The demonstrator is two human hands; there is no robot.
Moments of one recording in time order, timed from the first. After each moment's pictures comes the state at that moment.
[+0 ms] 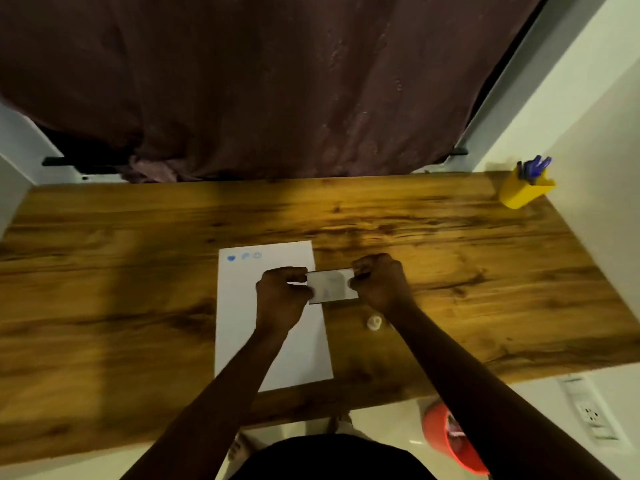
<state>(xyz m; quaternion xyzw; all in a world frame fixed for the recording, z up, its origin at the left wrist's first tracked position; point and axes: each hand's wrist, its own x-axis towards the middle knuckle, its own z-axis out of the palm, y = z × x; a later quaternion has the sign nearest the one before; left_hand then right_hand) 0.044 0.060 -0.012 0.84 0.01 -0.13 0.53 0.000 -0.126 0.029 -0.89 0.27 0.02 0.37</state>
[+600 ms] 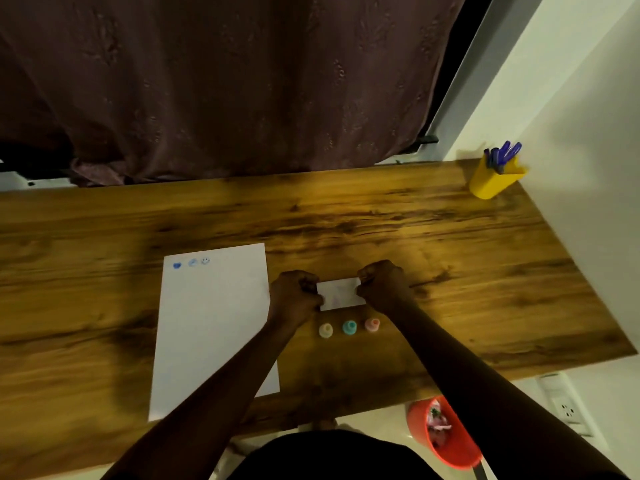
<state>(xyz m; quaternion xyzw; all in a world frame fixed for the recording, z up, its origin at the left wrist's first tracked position) 0.035 -0.058 -0.043 0.86 -0.04 -0.22 0.45 -0.016 -0.243 -0.014 -0.87 0.34 0.07 0.35</state>
